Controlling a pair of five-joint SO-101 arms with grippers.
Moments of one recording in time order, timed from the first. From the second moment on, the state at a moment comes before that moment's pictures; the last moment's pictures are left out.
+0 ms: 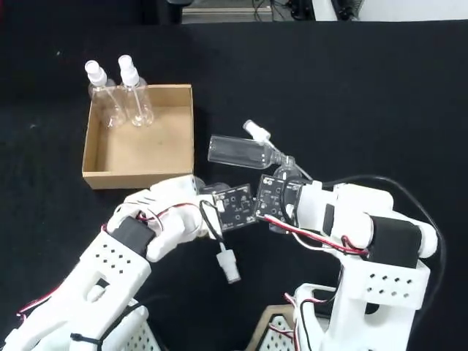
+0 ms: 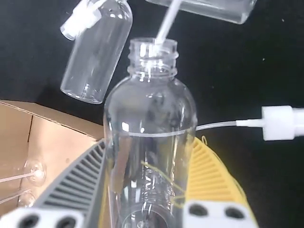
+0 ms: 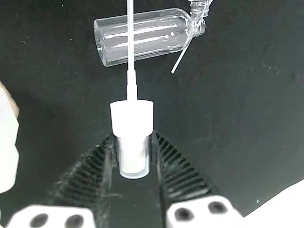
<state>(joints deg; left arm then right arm) 26.5 -51.8 61.9 44.4 -51.2 9.7 -55.0 29.8 99.2 86.5</state>
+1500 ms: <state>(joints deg) 33.7 -51.8 61.9 44.0 -41.1 -14.5 -55.0 25.1 99.2 62.2</state>
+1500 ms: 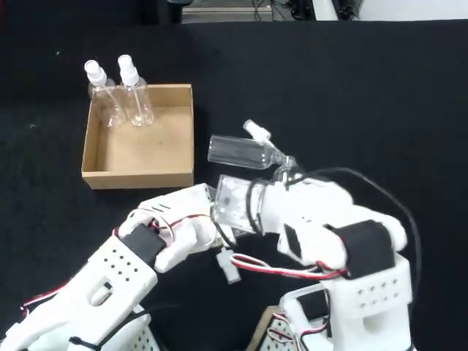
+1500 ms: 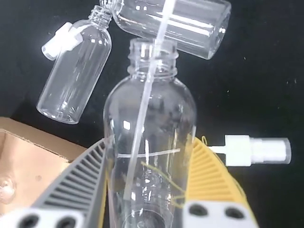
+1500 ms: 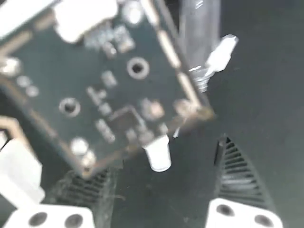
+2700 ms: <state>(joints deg) 21.1 -90.9 80.2 18.9 -15.5 11.8 -24.9 6.5 88.9 22.7</state>
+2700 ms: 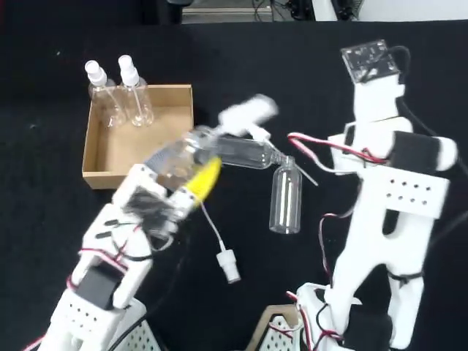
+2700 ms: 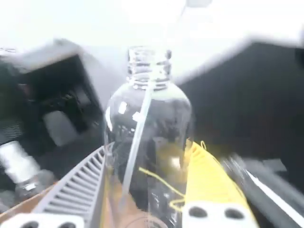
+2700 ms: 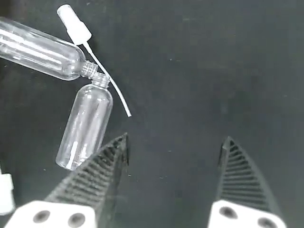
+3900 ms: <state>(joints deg) -39.8 -103.5 96.0 4.2 -1.1 -1.1 -25.5 51.1 44.4 7.2</state>
